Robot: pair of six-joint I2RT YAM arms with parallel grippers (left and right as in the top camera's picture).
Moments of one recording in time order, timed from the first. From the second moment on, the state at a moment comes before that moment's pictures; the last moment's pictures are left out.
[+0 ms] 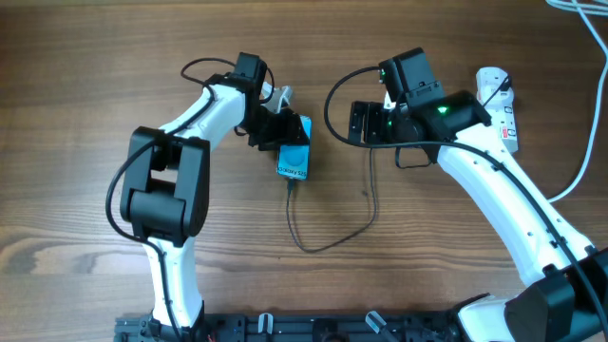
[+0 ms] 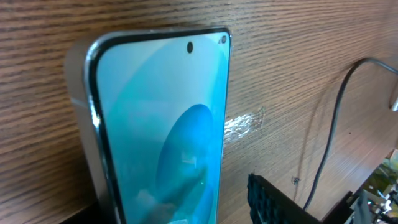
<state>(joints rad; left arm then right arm) -0.26 2.17 1.48 -0.76 0.59 -0.18 0.40 1.59 1.36 -0.88 -0.02 0.44</state>
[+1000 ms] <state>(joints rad) -0.26 2.16 1.48 -0.77 0.60 -0.19 0.40 1.59 1.36 -0.88 -0.02 0.44</state>
